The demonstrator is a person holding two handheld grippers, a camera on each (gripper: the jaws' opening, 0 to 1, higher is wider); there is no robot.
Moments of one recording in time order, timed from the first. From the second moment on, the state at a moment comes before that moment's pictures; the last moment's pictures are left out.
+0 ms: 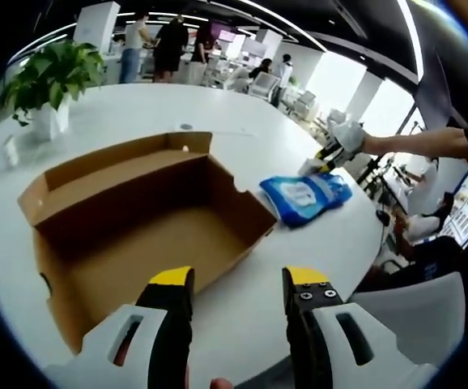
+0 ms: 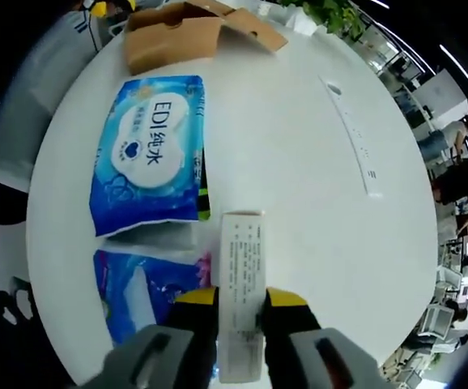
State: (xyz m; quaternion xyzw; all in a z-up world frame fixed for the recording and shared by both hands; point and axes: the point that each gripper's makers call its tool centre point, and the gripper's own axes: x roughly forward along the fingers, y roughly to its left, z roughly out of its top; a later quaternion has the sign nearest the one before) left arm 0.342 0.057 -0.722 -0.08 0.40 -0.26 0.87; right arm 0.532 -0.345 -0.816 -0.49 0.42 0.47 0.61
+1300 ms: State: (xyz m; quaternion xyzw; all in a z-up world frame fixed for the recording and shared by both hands) left arm 0.341 0.067 -0.721 -0.08 0.40 -0.26 0.87; right arm 0.539 -0.361 -0.813 -0.49 0.44 0.43 0.62
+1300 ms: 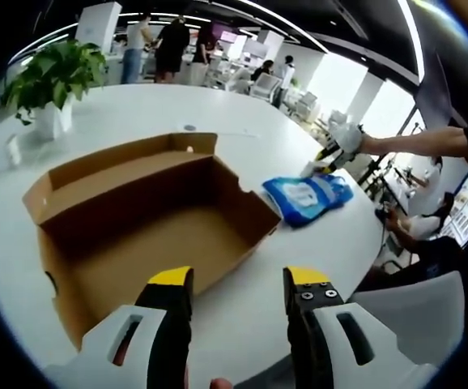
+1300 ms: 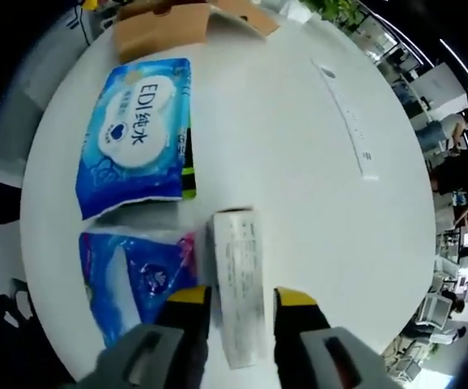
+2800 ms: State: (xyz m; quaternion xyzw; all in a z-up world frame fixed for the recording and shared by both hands) left arm 0.317 0.115 -0.706 -0.10 0.36 -0.28 0.88; right arm 0.511 -0.290 -0.726 -0.16 0.41 0.32 0.84
